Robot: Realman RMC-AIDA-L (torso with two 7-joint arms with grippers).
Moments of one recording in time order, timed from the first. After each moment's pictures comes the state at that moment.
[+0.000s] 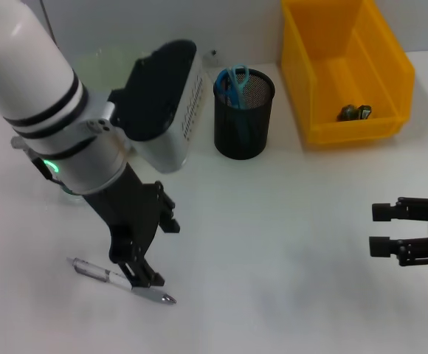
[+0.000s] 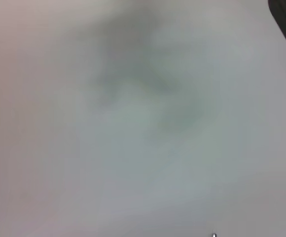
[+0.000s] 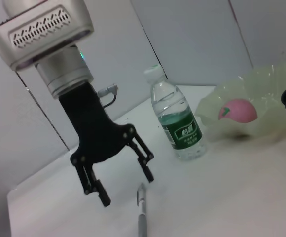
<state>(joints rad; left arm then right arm) -0.92 -2.05 1.53 1.13 2.41 1.74 -1.81 0.33 1.95 -0.66 -0.74 -1.98 -1.84 1.54</state>
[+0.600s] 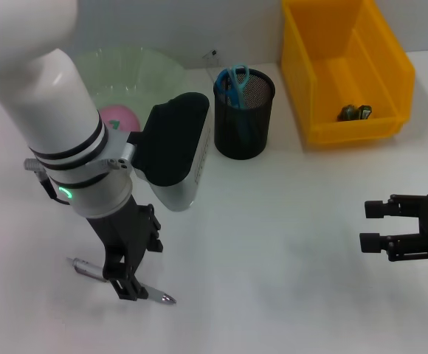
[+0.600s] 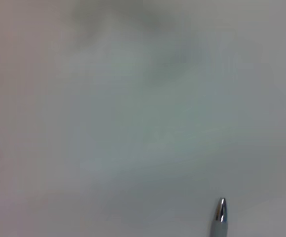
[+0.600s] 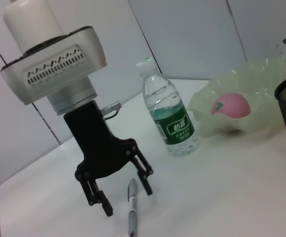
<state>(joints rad) -0.94 -2.06 1.69 1.00 2.46 1.61 -1.84 0.35 1.96 -0.66 -0.74 -2.01 -1.80 1.53</state>
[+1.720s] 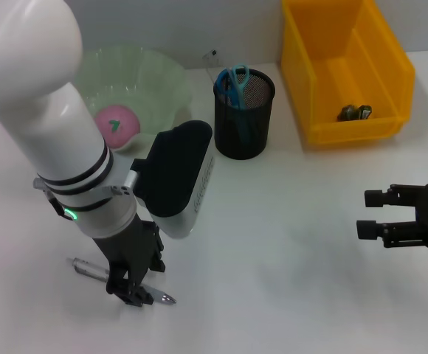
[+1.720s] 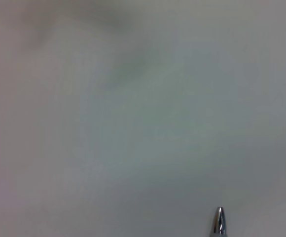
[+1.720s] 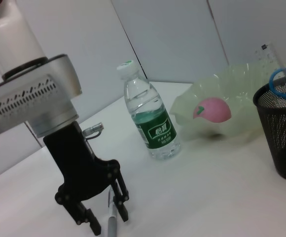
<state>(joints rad) -0.90 -2.05 1.78 0.99 2.41 1.52 -1.80 0.37 1.96 -0.65 -0.74 -2.01 -1.75 1.54</state>
